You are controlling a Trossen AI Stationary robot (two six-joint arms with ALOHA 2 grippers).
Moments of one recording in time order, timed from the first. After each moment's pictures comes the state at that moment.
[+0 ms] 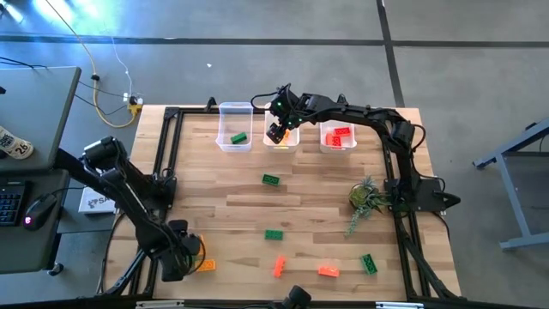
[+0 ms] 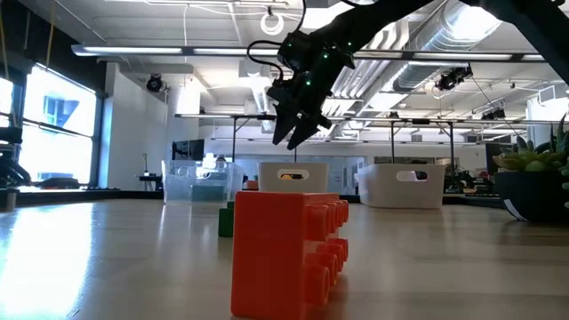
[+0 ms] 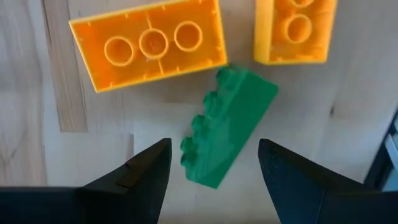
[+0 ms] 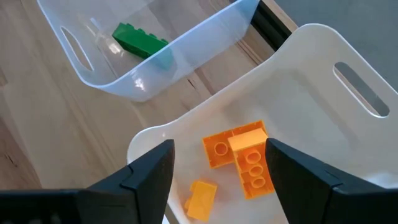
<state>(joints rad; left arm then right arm) -0.89 1.50 0.80 -0.75 0.05 -1.09 -0.44 2.03 1.72 -0.63 0.00 0.15</state>
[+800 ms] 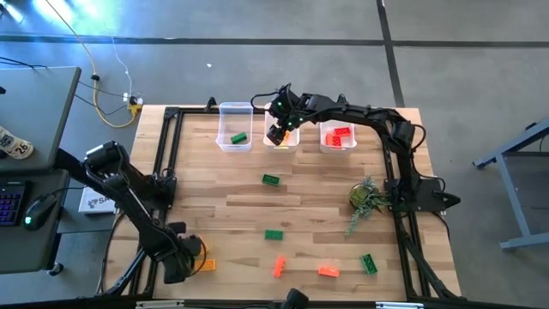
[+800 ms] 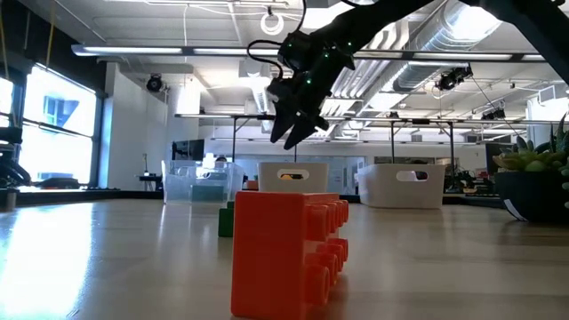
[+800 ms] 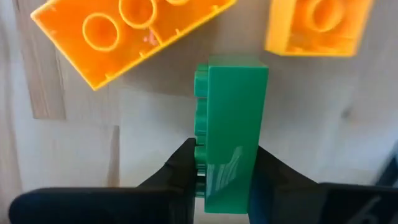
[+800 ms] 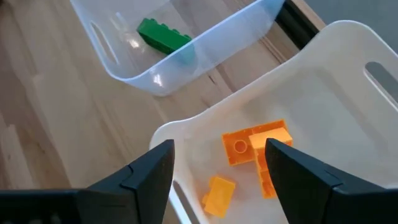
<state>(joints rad) -0.88 1.56 0.80 -0.73 0.10 -1.15 -0.45 2.03 1.72 -0.63 -0.09 0.13</state>
